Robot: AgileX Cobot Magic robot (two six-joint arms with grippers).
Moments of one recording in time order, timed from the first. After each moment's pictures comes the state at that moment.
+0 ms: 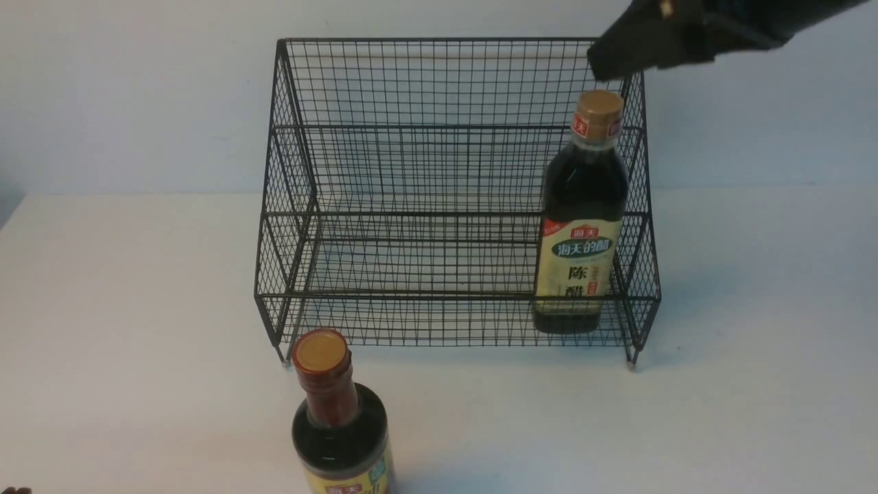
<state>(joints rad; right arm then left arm) 0.24 1.55 -1.81 0.51 1.25 -0.32 -0.01 -0.01 0.03 0.10 0.38 0.01</state>
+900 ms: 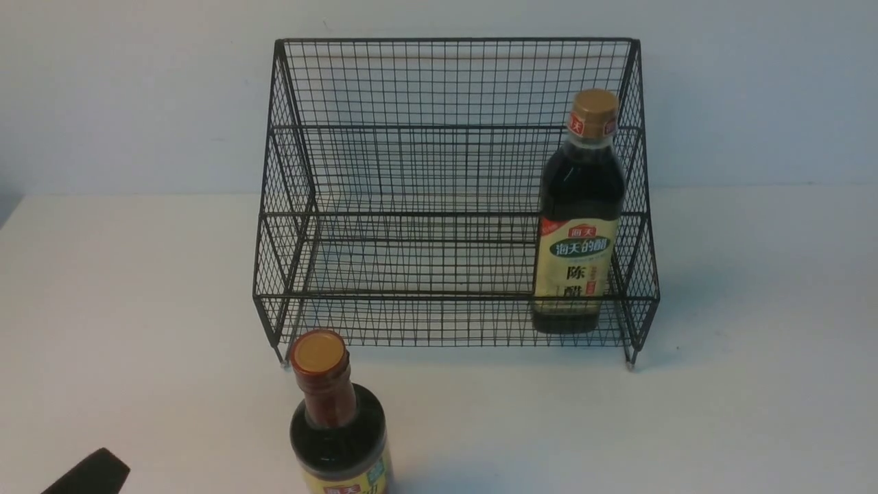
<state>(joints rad) 0.24 0.56 -0.97 0.29 1.14 -0.11 -0.01 0.00 -0.14 -0.93 0.48 0.14</state>
